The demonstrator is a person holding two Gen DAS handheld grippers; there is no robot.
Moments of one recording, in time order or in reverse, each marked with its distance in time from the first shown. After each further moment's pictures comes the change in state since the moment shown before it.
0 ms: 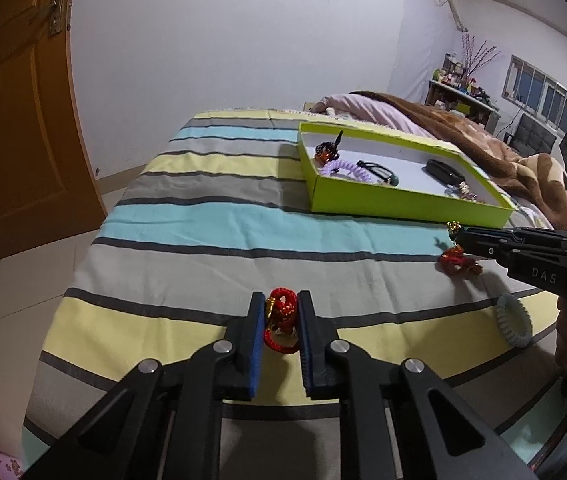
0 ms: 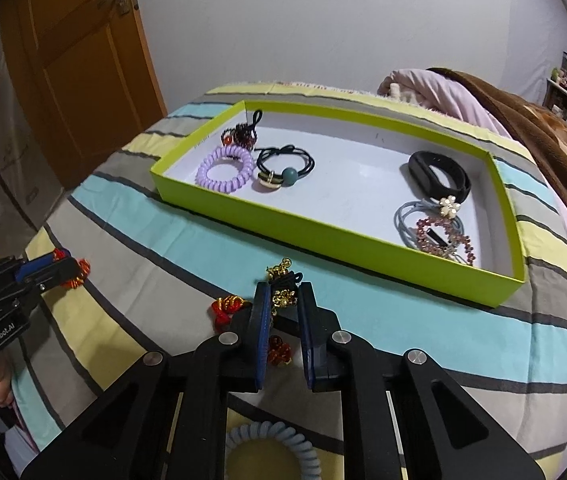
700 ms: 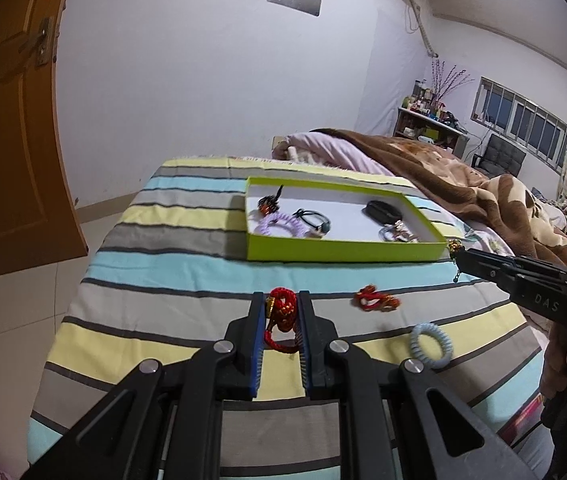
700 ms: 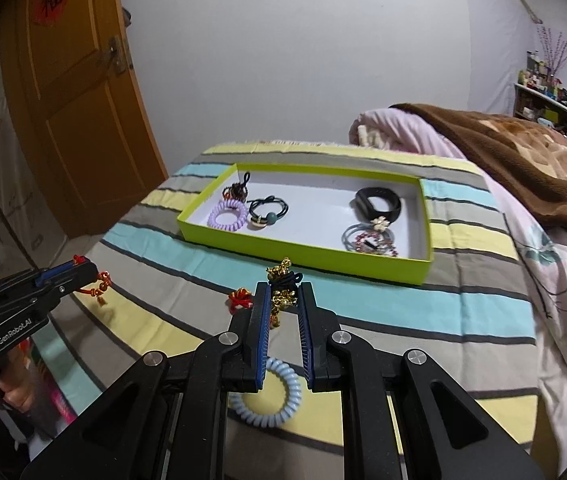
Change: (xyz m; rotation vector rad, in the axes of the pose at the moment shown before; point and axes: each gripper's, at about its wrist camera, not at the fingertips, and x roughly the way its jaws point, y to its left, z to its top) left arm -0.054 -0.037 0.020 0.020 -0.111 -0.093; right arm -0.095 -0.010 -0.021 0.090 -0.174 -0.022
